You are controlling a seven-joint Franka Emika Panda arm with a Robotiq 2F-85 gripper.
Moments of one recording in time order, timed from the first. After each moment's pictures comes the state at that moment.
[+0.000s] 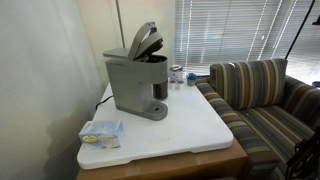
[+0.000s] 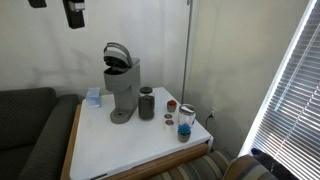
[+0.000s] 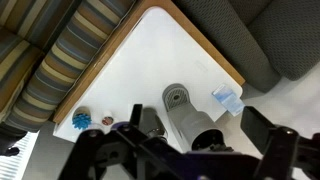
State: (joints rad) arm 0.04 -0.44 -0.32 -2.25 0.20 1.91 -0.44
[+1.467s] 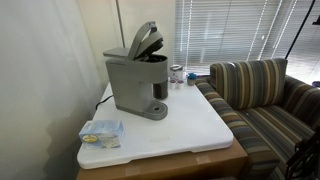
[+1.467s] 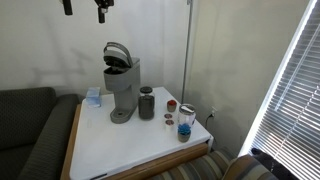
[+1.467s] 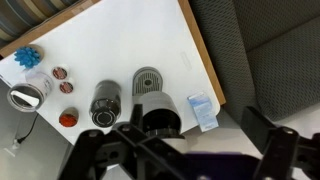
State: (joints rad) arm 0.10 -0.02 -0.08 -1.83 0.20 1.85 -0.54
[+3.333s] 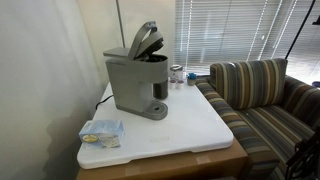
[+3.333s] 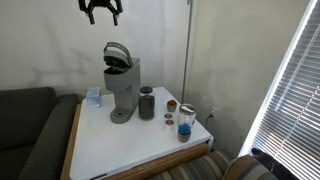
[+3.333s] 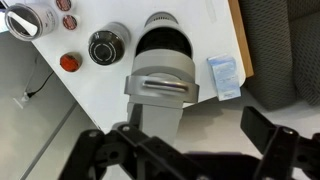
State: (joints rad) arm 0.16 0.41 0.08 -1.31 0.01 1.87 -0.34
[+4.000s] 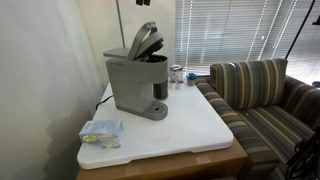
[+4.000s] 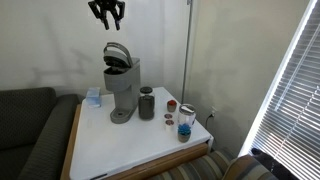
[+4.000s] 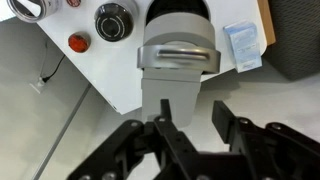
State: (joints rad) arm 0.15 0.44 0.09 -1.31 0.00 2.04 -0.26
